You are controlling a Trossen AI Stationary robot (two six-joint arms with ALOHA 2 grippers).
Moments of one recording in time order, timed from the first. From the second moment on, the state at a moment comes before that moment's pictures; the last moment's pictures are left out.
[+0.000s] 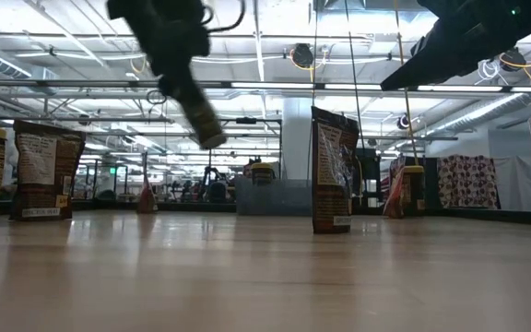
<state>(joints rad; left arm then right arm) 0.45 1.36 1.19 -0.79 0.19 0.11 0.35 1.02 0.56 -0.08 0.57 0.10</state>
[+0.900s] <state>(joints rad) 0.49 1.89 1.69 -0.77 0.03 0.30 0.35 1.02 0.56 -0.09 0.57 0.09</state>
